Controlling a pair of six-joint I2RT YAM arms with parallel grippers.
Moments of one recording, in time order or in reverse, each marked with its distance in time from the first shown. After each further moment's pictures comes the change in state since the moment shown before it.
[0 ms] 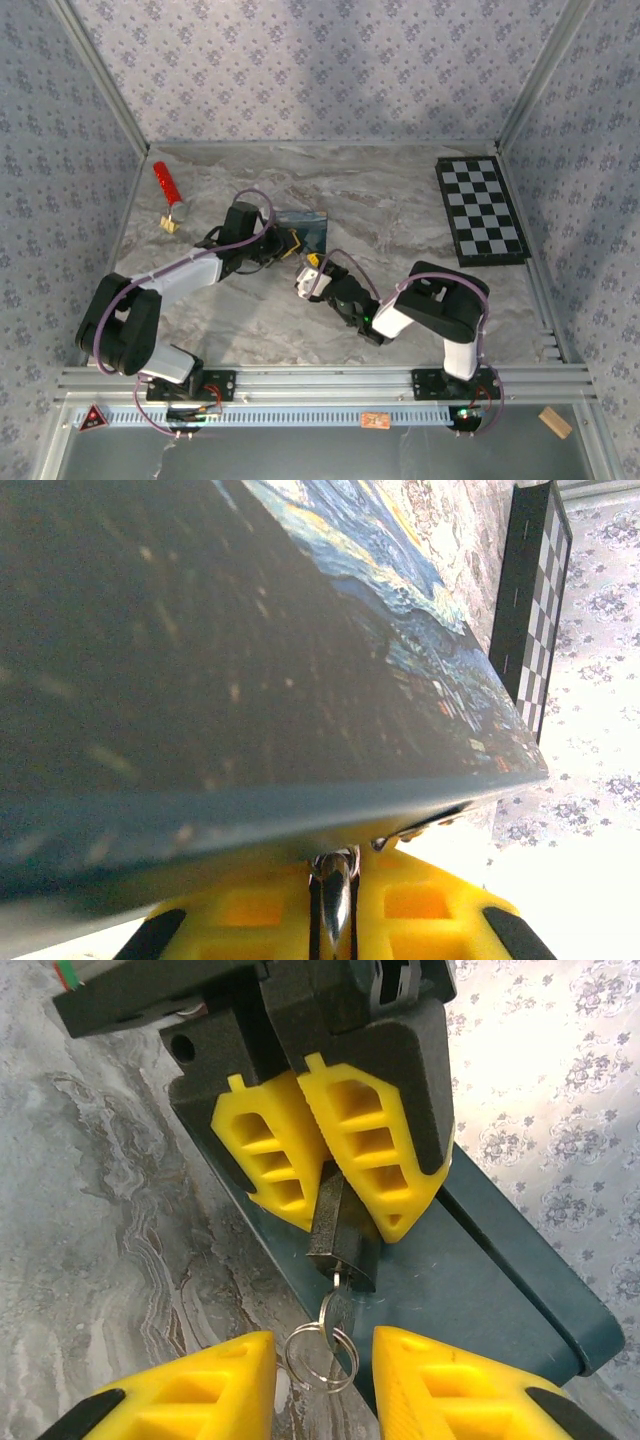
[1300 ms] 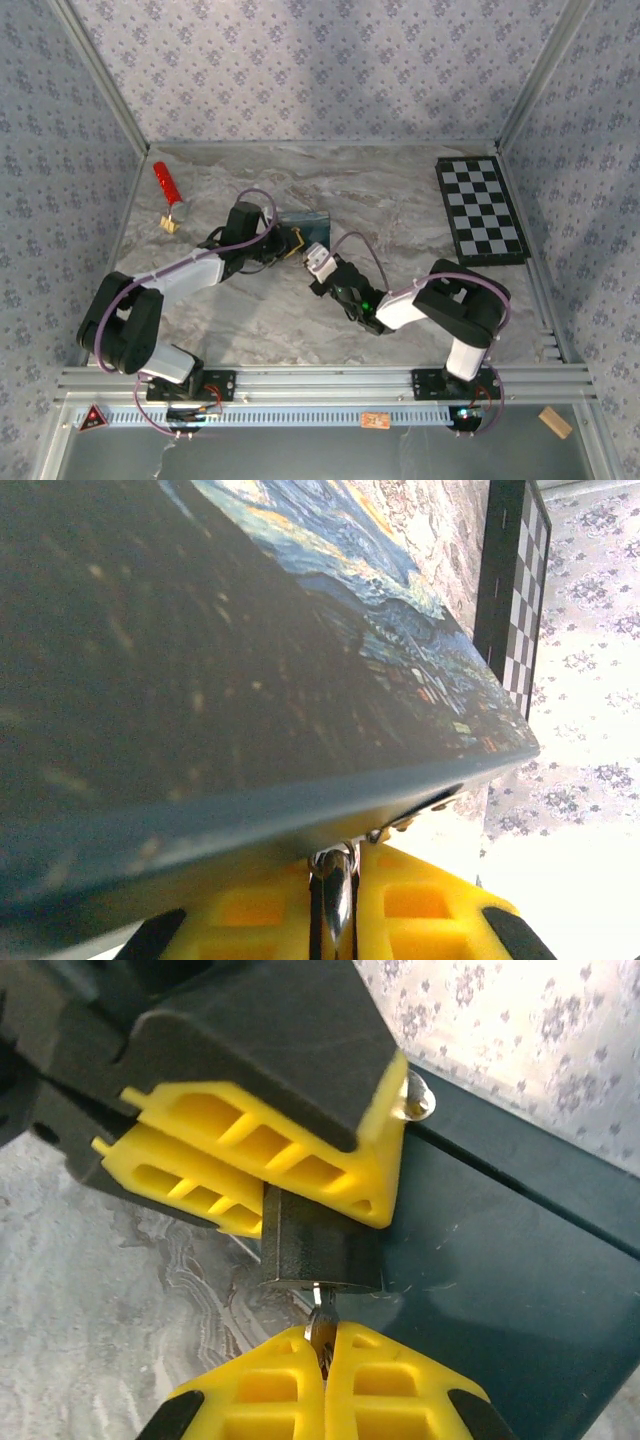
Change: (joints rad) left arm -0.019 0.013 -0.007 0.060 0.011 0.003; right arm -0.062 -0.118 0.045 -0.289 -0.103 0.493
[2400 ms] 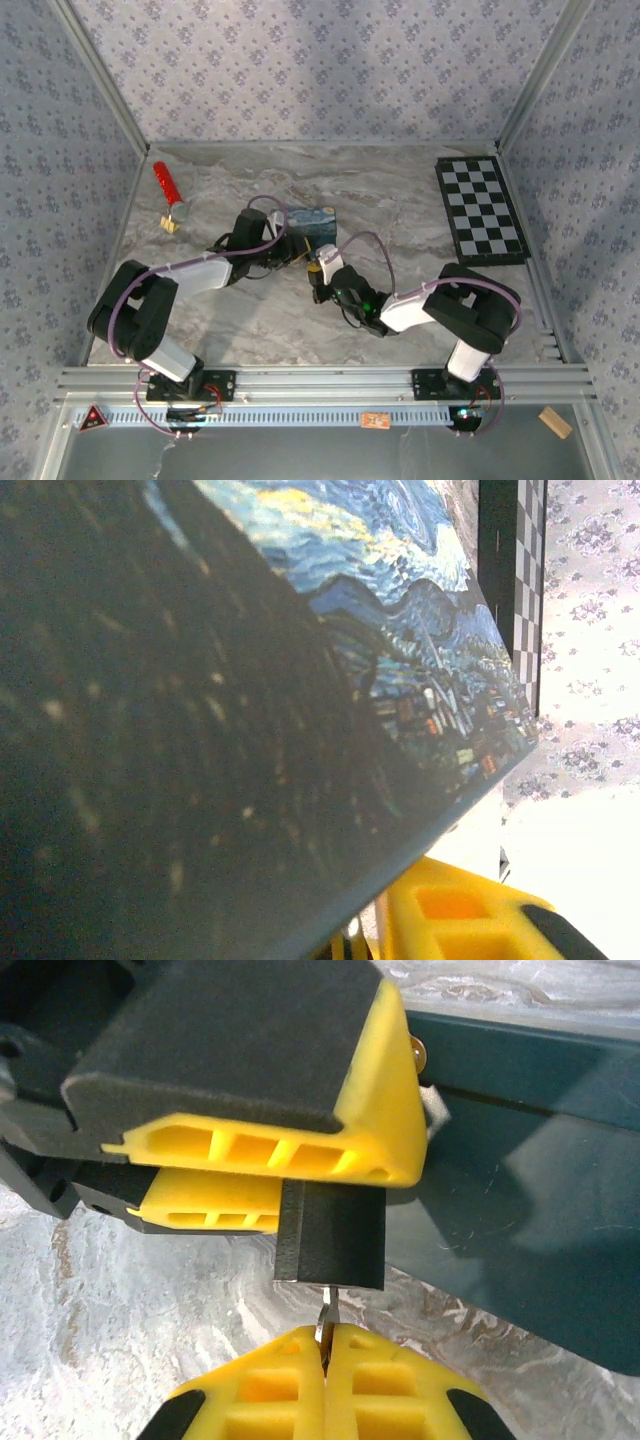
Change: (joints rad) left arm -0.021 0.079 -0.051 0.150 0.039 0.073; right arm 0.026 -0.056 -0.021 -0.165 -0.029 0.393
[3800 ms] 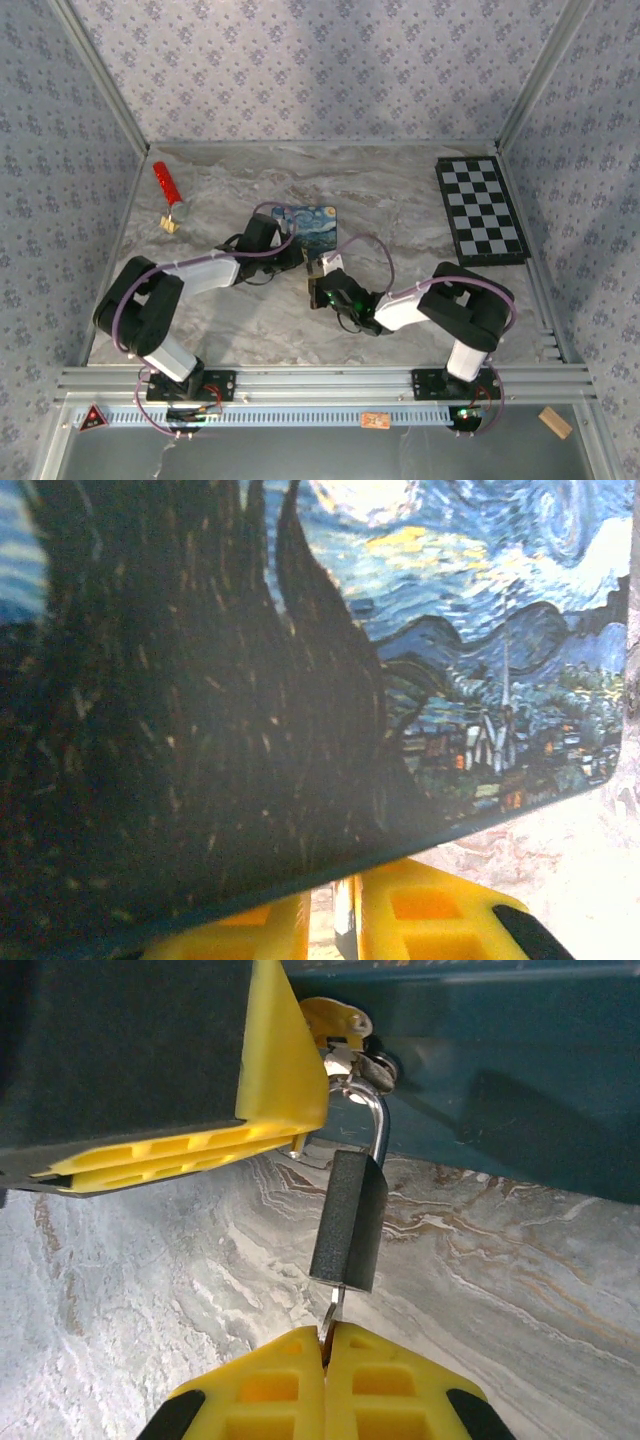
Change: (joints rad) left arm -0.058 0.040 0.044 -0.188 -0.231 0.146; right arm 0.011 0.036 0.038 -0.168 -0.036 0.319
